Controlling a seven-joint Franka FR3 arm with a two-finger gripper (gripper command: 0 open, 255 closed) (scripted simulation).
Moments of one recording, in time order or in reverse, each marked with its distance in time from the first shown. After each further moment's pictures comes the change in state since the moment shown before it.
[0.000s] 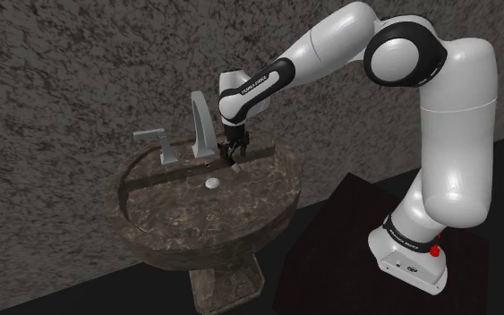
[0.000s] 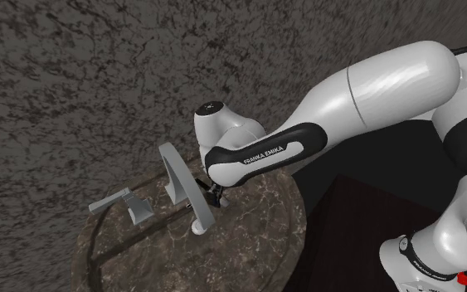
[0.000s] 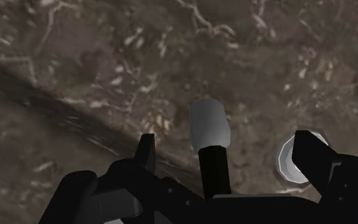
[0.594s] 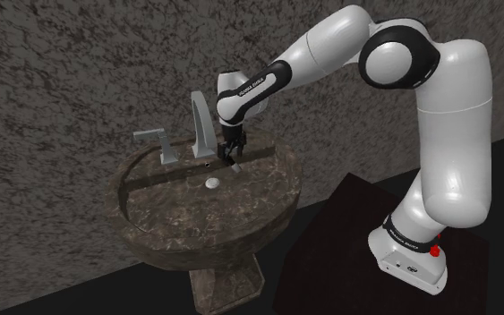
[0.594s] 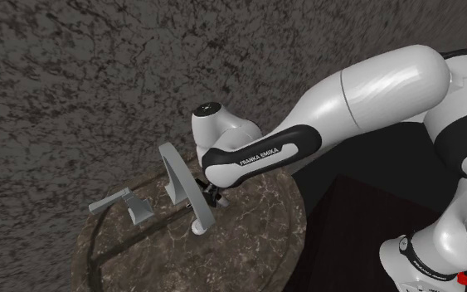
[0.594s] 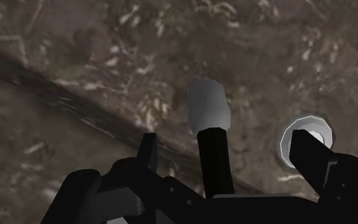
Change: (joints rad) arm 0.004 0.029 0.000 0.030 0.001 0.025 0.003
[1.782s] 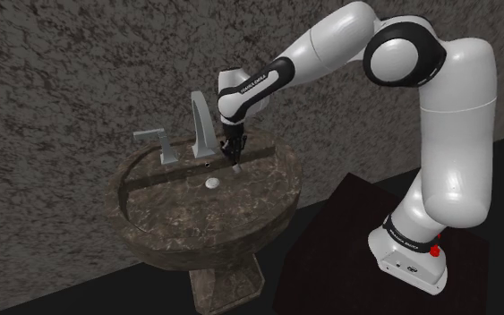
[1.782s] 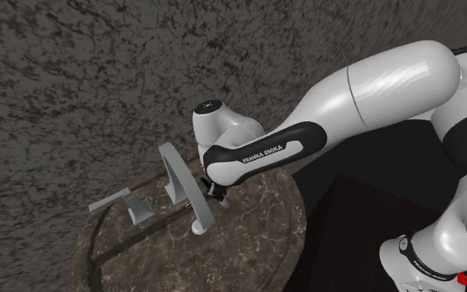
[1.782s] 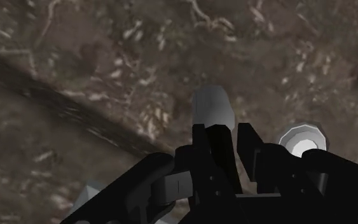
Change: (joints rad) arm -0.004 -0.026 0.002 -0.015 -0.003 -0.030 -0.001
